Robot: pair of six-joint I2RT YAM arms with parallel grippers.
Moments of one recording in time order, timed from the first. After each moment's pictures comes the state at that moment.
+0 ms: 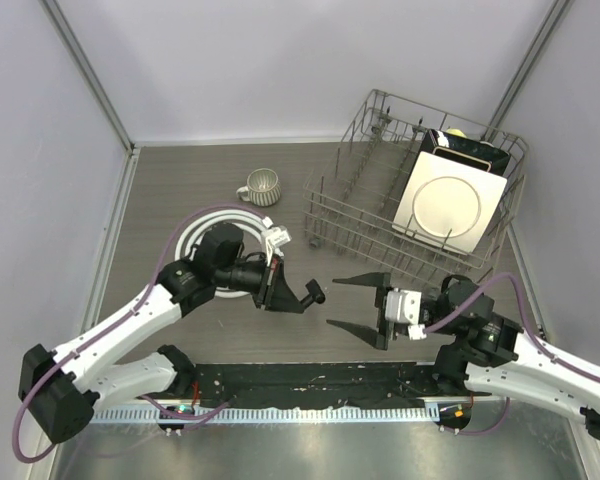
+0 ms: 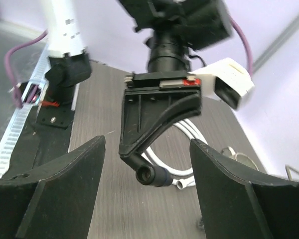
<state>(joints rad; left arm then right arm) -0.72 0.99 0.79 -0.34 0.73 -0.43 1.10 0.50 0.56 0.08 -0.28 -0.36</state>
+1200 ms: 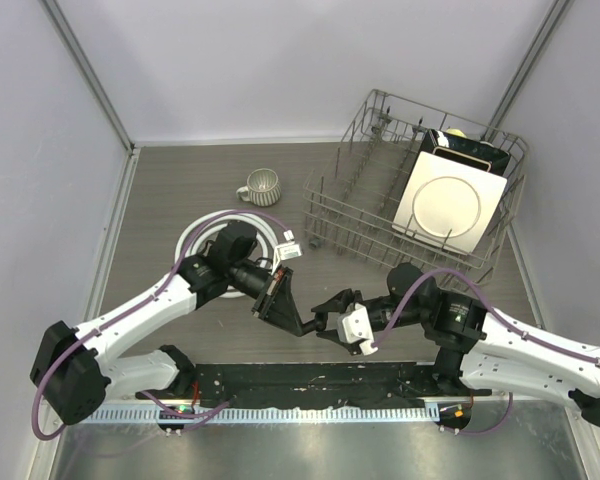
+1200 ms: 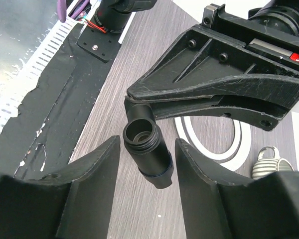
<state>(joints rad) -0.72 1.14 0.78 -0.25 1.25 -0.37 1.10 0.77 0.68 -0.22 -0.54 -0.73</state>
